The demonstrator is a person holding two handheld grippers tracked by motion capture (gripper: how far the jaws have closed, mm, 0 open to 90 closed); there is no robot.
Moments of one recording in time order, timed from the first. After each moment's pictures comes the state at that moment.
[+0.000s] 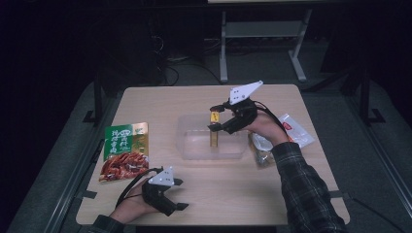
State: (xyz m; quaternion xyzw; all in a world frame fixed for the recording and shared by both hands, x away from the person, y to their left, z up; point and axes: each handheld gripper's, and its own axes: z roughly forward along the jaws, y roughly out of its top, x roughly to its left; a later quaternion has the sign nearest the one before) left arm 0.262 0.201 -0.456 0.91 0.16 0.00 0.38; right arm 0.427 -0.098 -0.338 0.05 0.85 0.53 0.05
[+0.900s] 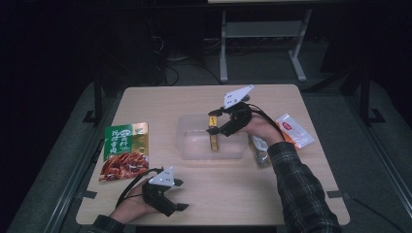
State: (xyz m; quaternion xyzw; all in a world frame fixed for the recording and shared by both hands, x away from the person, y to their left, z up) left arm 0.262 0.200 -0.456 0.91 0.16 0.00 0.38; right arm 0.441 -0.087 -0.364 0.05 0.87 0.49 0.04
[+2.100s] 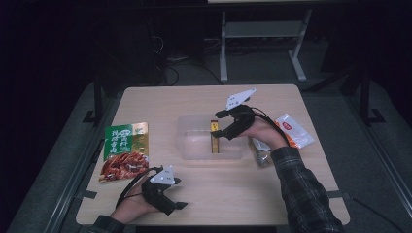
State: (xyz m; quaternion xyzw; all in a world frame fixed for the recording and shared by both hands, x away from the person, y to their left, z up) left arm 0.264 0.200 -0.455 0.92 0.17 0.02 0.36; right arm 0.435 -0.097 -0.371 0.12 0.88 0.46 0.05
